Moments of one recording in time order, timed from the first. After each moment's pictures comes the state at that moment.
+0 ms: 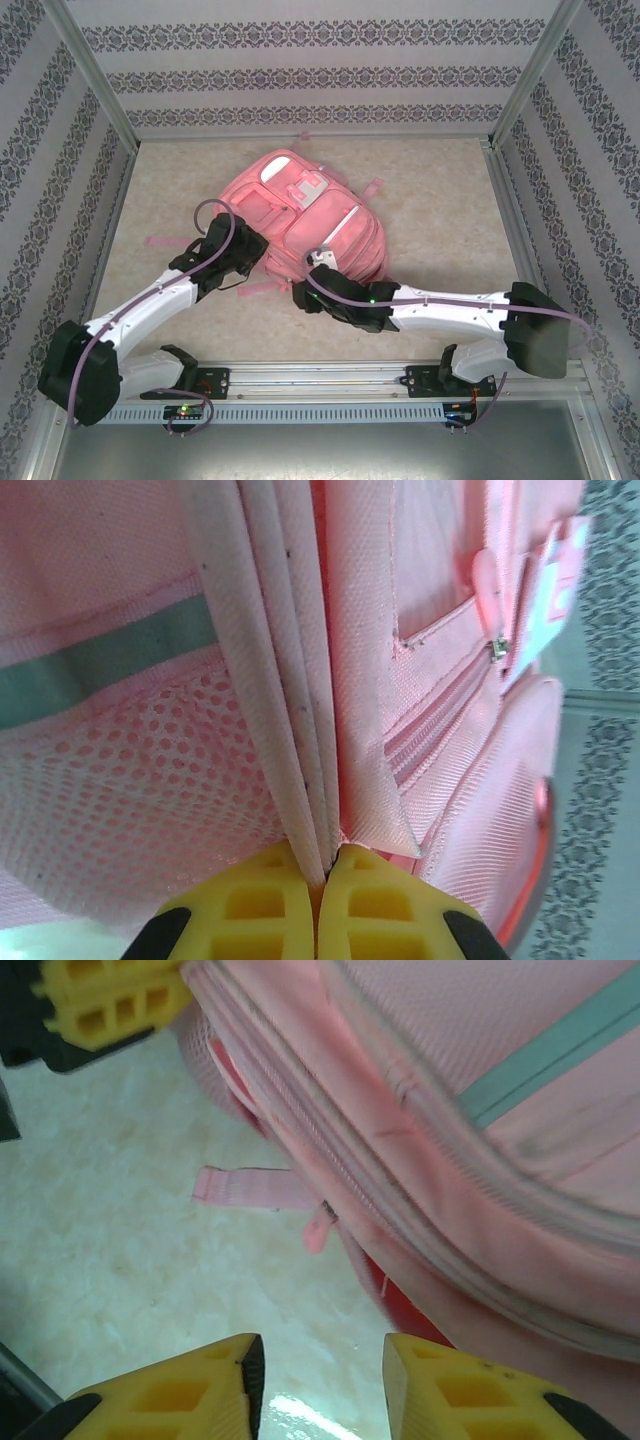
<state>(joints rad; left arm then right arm) -0.46 1.15 0.70 -0.23 0.03 -1.29 1.17 1.39 0.82 -0.19 0.25 0.83</state>
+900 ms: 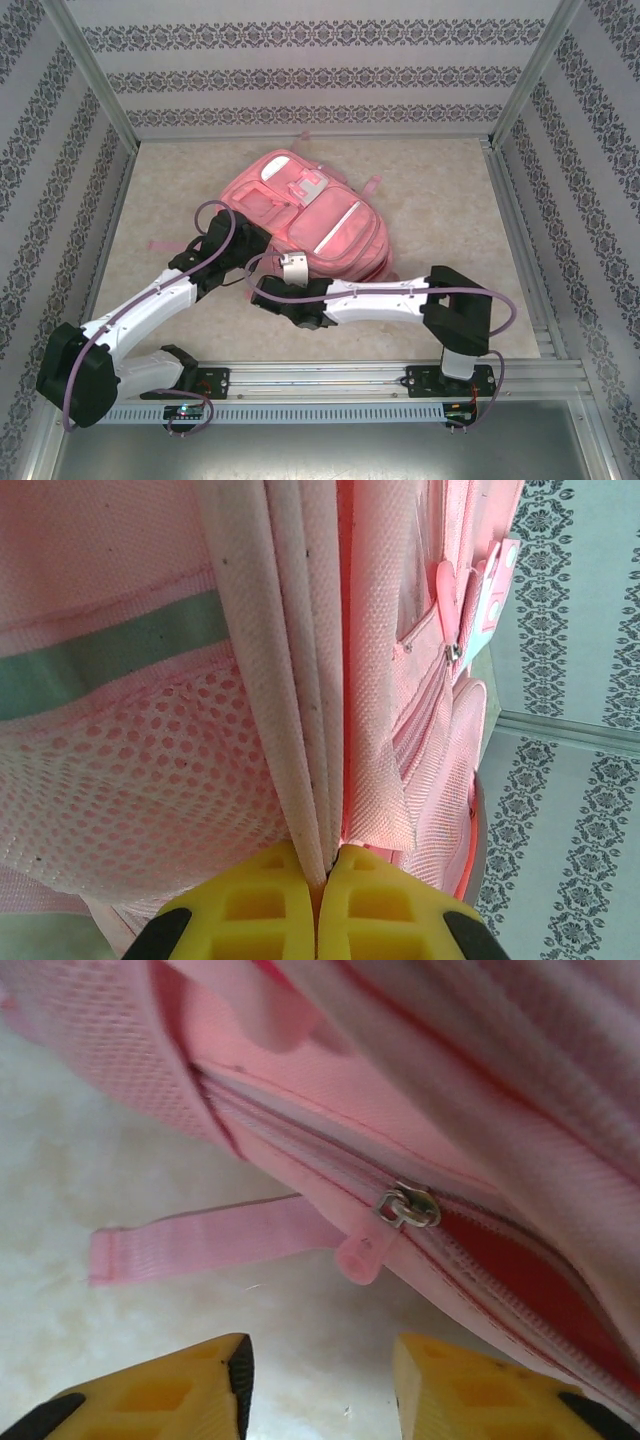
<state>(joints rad) -0.49 1.15 0.73 -0.21 0.02 -1.45 1.26 1.81 1.22 -0.54 0.53 1.06</state>
